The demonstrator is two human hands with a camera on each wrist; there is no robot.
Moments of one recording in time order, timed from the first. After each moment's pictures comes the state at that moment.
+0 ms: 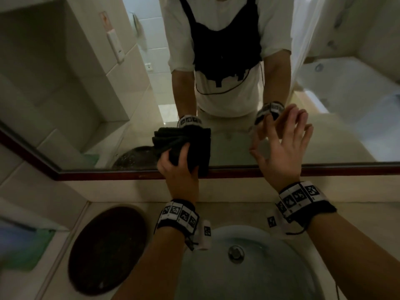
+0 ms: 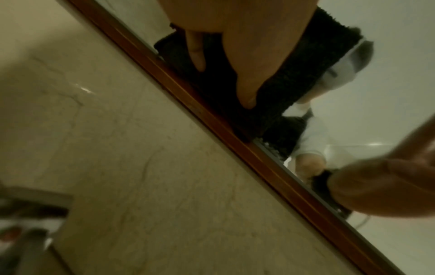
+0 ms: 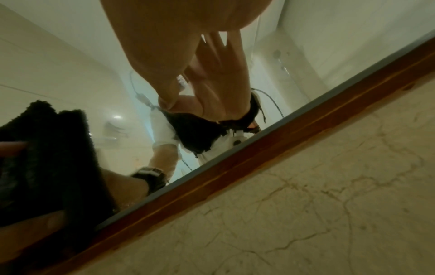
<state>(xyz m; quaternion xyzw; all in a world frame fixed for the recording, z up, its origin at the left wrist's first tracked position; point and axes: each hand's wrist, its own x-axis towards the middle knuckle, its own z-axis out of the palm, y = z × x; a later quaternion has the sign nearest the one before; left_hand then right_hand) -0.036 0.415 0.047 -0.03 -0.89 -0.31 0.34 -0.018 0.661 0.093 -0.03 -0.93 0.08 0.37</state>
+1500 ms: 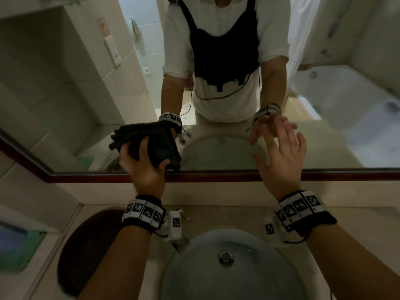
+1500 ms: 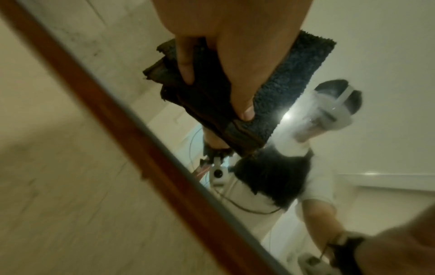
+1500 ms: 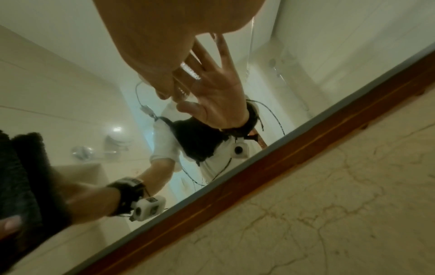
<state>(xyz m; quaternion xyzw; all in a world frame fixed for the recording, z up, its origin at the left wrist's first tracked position) -0.045 0.363 0.085 -0.02 -0.86 -0.33 0.38 0.003 0.691 0.103 0.03 -0.90 0.08 0.43</state>
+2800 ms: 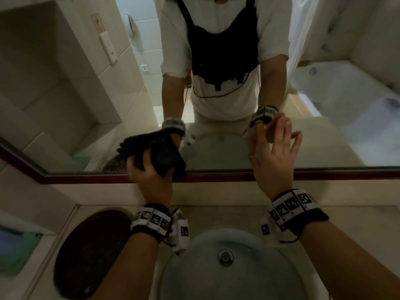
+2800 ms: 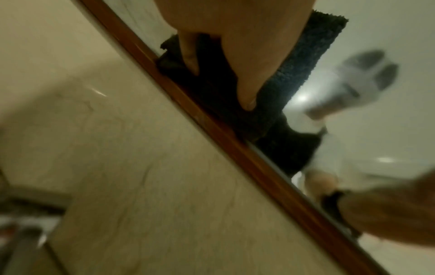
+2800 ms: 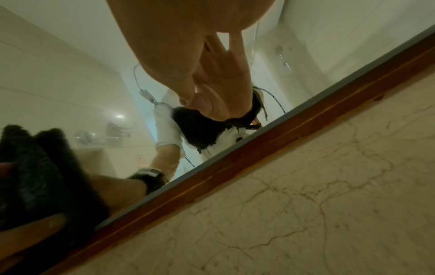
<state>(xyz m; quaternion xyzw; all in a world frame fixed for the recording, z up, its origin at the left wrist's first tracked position) -0.047 0.386 0.049 0.01 -0.86 -0.33 0.40 -0.015 0.685 0.082 0.02 -0.92 0.07 0.40</state>
